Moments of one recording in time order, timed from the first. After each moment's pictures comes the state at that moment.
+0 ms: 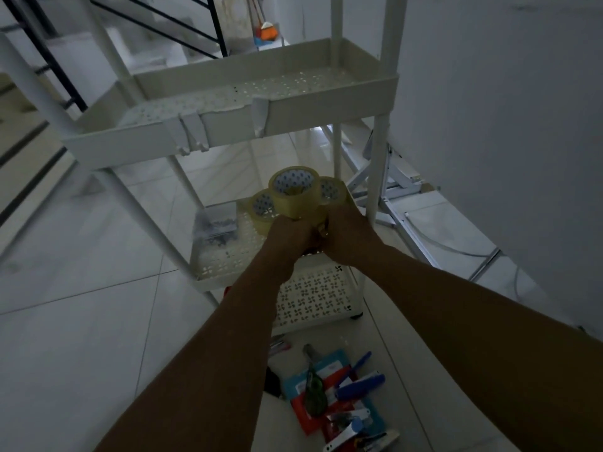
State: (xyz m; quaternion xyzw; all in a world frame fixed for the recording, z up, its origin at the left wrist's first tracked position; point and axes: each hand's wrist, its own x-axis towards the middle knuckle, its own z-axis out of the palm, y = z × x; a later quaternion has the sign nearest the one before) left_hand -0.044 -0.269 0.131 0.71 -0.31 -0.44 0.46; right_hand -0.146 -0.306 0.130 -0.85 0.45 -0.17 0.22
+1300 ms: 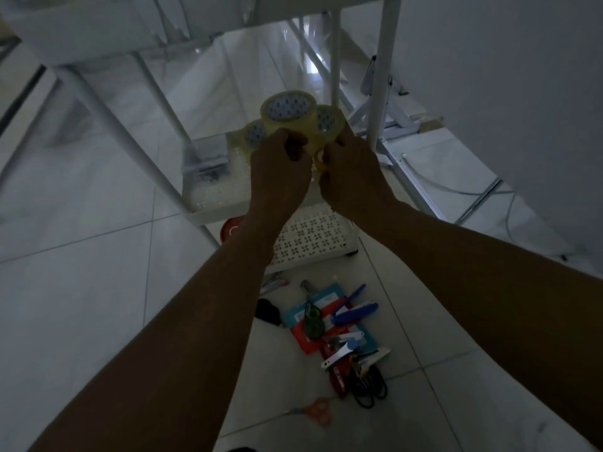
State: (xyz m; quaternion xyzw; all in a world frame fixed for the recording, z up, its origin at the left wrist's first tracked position) left_hand -0.046 -0.233 0.126 0.70 -0.51 -0.12 0.47; right_hand -0.159 -0.270 0.115 -0.86 0.43 -0.28 0.06
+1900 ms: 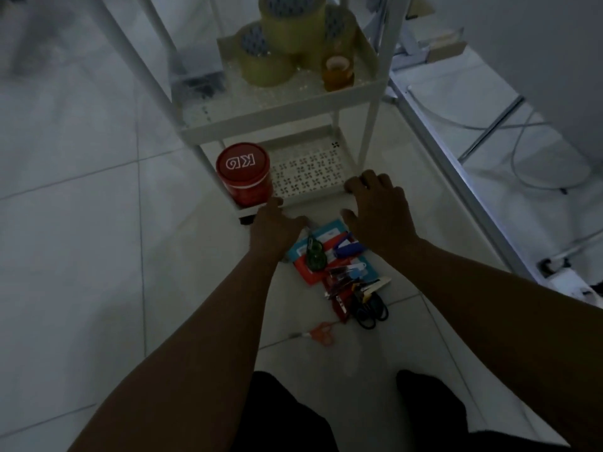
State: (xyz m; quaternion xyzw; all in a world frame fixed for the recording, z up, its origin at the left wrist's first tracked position) left_hand -0.030 -0.120 -0.040 0.79 -0.37 -0.40 0.29; right_hand -0.210 -0.168 -0.013 -0.85 0.51 -0.12 0.06
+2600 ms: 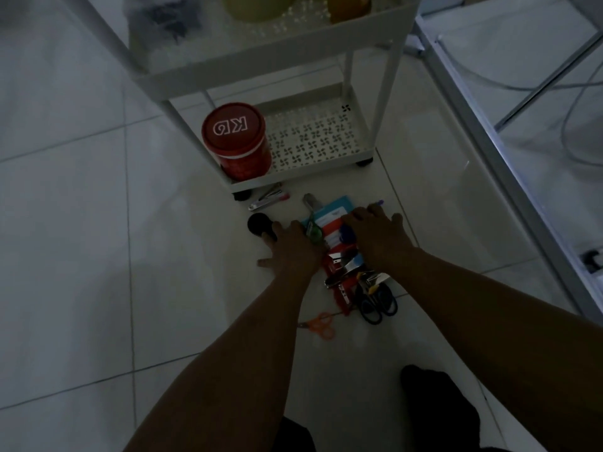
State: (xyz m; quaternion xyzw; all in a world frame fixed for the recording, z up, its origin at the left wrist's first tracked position) left_hand -0.078 -0.101 -0.127 0.86 -0.37 -0.34 0.07; right_hand -0.222 -0.165 -0.117 -0.85 0.44 0.23 0.17
